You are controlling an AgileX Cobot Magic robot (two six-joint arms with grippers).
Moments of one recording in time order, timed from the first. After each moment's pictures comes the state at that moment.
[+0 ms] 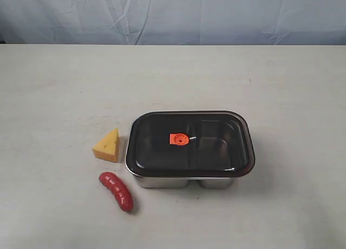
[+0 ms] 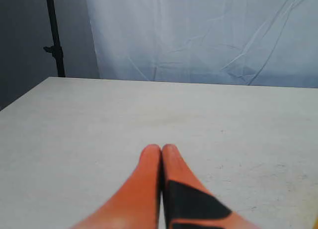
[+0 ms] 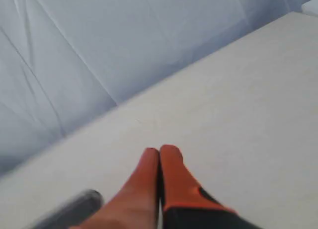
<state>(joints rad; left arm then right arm) 0.08 0.00 0.00 0.03 0.21 -0.06 0.01 0.00 0.00 0.47 0.27 0.04</state>
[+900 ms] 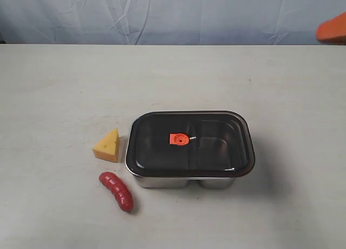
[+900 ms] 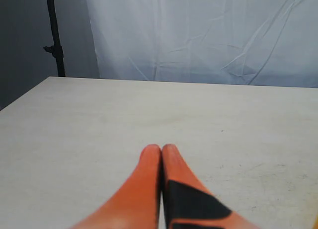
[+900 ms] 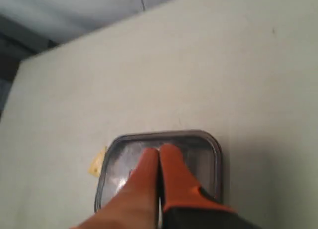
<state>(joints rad) 0.08 0.00 0.00 0.03 0.21 -0.06 0.01 1.11 -0.97 0.81 0.93 -0.33</state>
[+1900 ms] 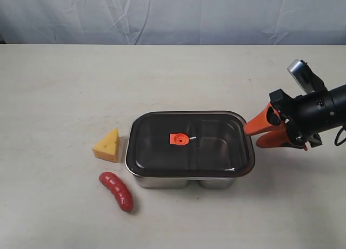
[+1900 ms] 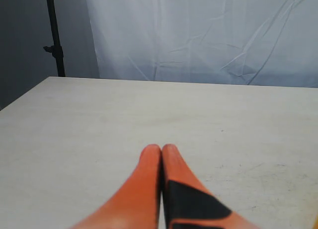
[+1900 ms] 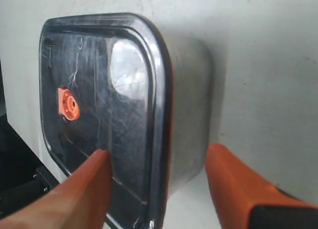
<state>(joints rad) 0.08 0.00 0.00 0.03 0.21 -0.06 0.01 1.82 -0.83 1.11 1.06 -0.94</state>
